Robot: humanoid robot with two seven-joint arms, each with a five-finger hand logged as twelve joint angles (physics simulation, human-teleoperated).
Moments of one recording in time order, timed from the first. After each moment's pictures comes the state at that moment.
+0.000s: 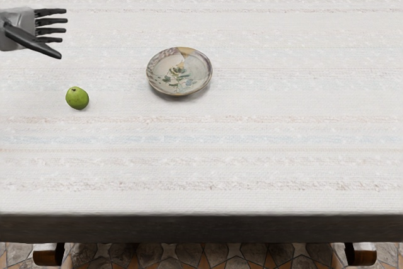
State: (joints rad) left arm -1.21 0.71 -0.20 -0.63 0.05 -0.61 0.22; right arm -0.04 0.00 0.02 0.07 0.06 0.02 -0.32
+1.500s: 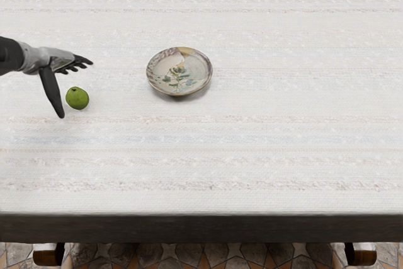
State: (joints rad) left arm -1.27 0.70 -0.11 -0.99 0.82 -0.49 0.32; right arm -0.05 0.00 0.02 0.07 0.06 0.02 -0.32
